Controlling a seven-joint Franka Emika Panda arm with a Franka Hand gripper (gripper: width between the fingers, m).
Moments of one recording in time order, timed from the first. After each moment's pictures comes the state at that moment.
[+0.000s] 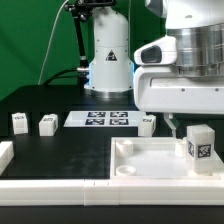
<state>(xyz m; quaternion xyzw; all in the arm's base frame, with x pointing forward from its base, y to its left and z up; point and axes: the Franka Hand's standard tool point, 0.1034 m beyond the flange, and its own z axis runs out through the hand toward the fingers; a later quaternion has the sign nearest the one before) 0.637 0.126 0.081 -0.98 0.20 0.02 0.06</state>
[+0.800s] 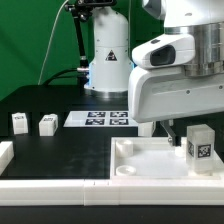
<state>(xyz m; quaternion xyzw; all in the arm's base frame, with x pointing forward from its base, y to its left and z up) 0.643 0.117 0.081 -1.00 -0.06 -0.02 0.05</state>
